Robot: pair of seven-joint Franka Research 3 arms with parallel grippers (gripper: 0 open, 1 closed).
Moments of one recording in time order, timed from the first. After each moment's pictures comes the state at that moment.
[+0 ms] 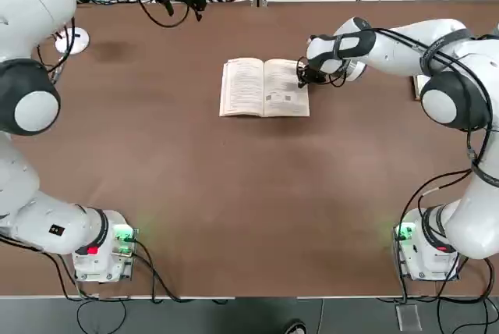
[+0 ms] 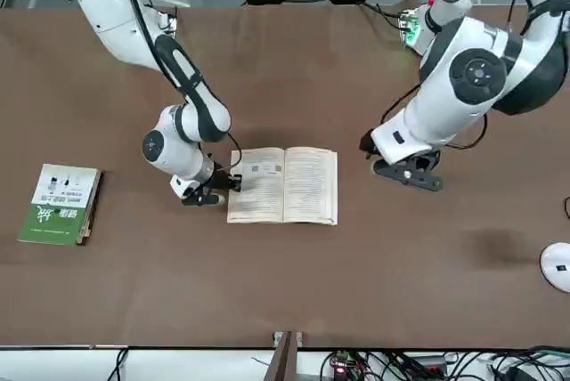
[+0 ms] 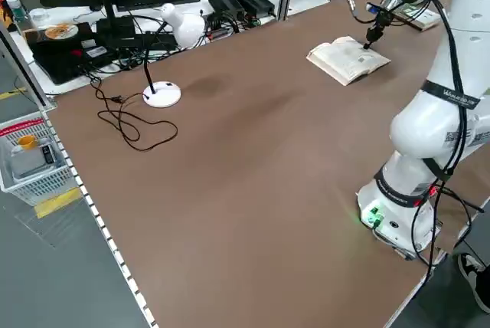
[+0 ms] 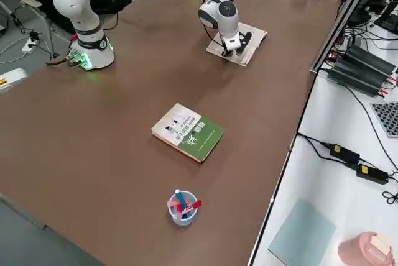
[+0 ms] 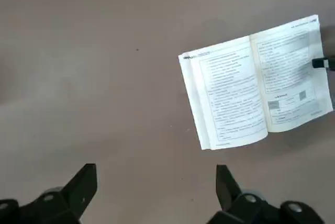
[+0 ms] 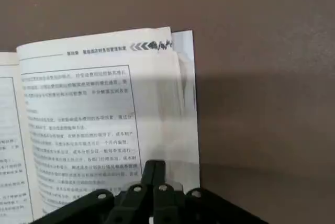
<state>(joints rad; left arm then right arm) -0.36 0.36 -0.13 -1.42 -0.04 1.76 -0.15 0.52 0.62 0.00 -1.92 0.77 2.64 -0.08</state>
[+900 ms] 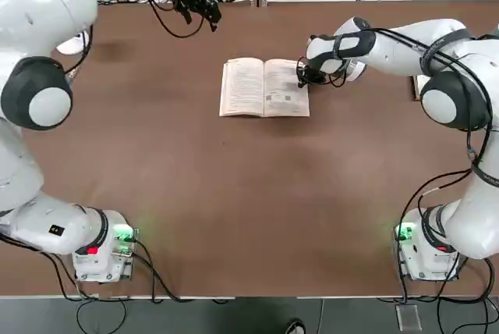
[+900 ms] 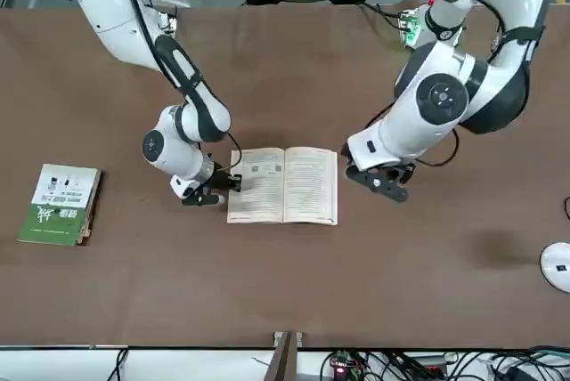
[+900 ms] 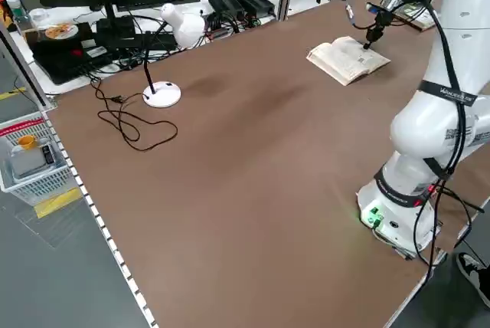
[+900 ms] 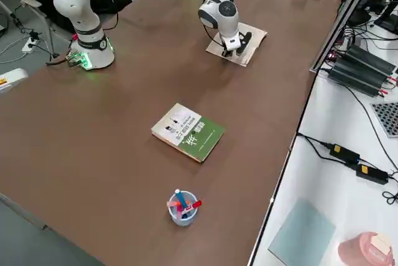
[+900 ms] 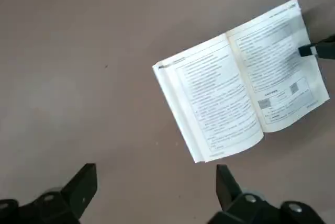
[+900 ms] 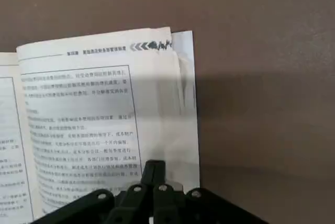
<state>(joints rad) -0.36 0.45 -0.18 -1.42 -0.04 1.87 -0.03 0.52 0.62 0.00 -1.92 0.77 2.64 -0.08</state>
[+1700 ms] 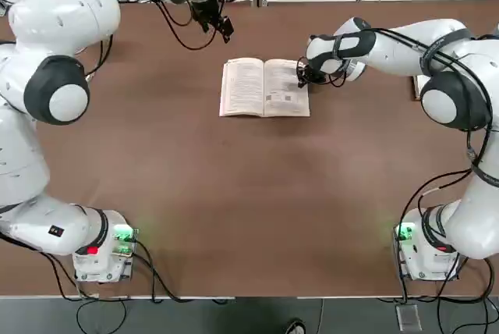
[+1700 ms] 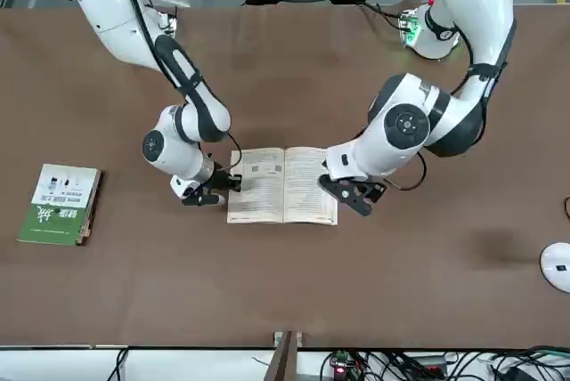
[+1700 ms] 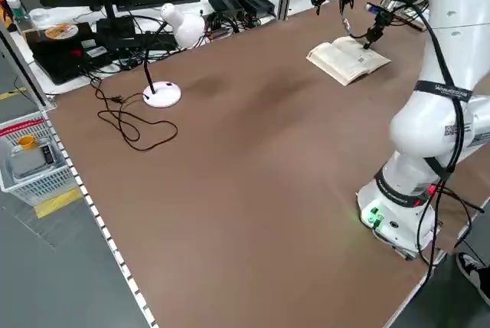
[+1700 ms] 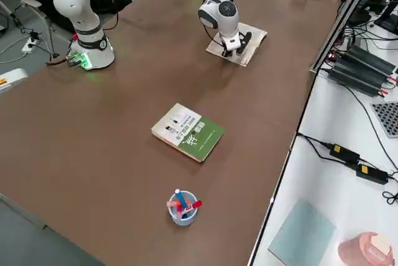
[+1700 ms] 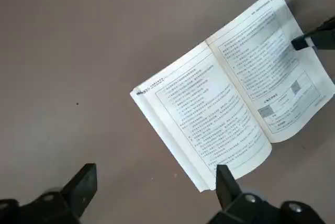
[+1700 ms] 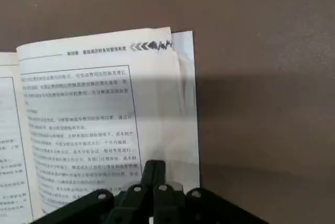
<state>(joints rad) -0.39 0.55 -0.19 -1.42 -0.04 2.00 0.12 0.52 0.62 0.00 -1.92 0.77 2.64 -0.08</state>
